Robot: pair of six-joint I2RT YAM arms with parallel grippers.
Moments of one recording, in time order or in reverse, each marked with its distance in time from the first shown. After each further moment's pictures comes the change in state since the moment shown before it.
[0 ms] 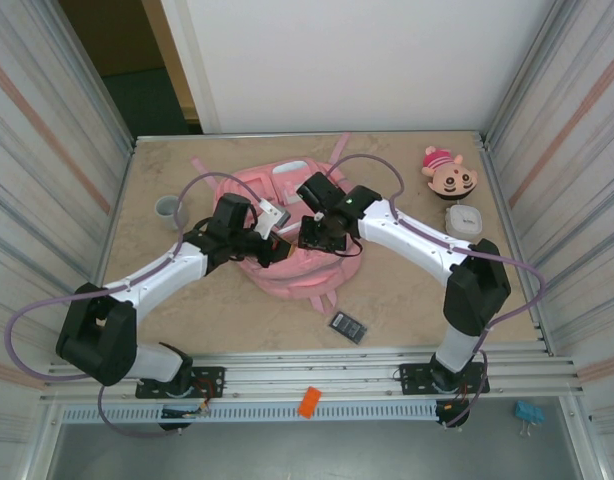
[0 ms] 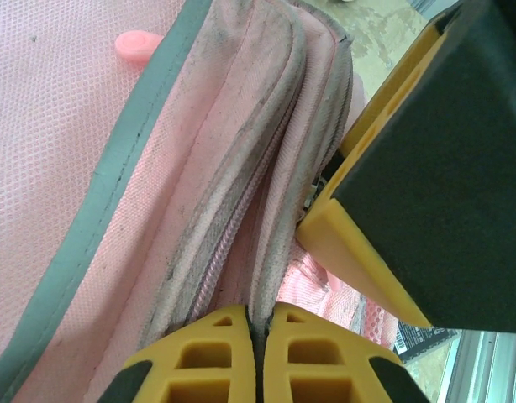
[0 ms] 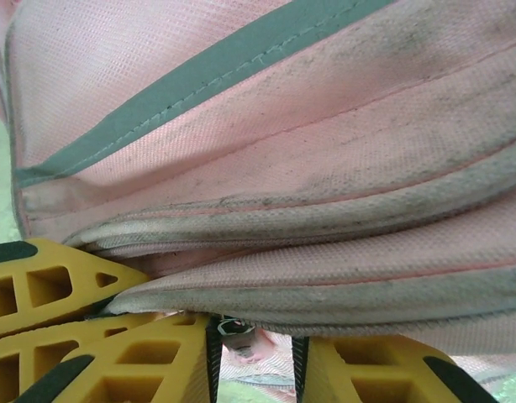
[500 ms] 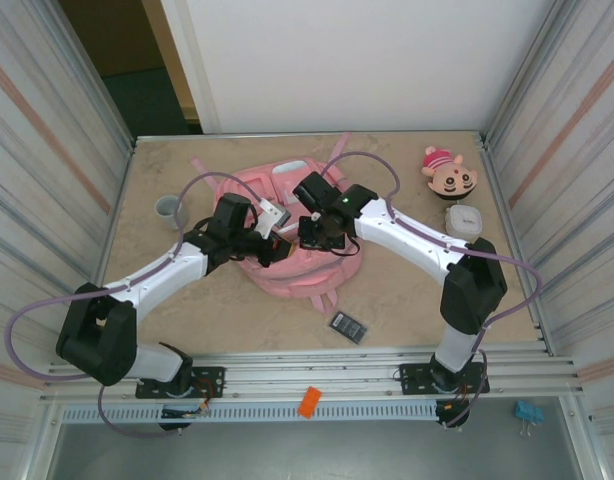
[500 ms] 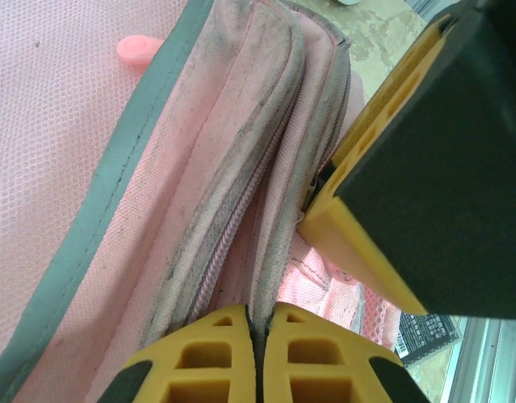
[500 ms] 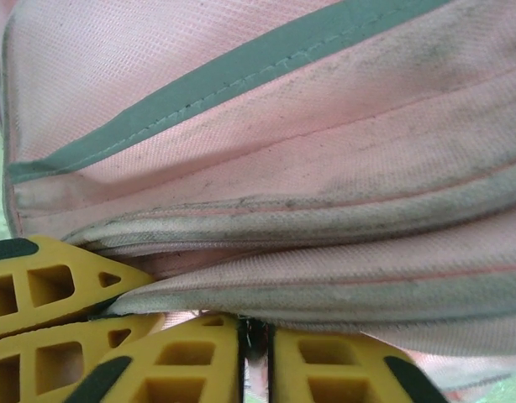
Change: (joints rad) left arm 0.000 0.000 0.000 0.006 -0.007 -0.001; right arm 0.005 0.016 0.022 -0.012 0.018 -0.045
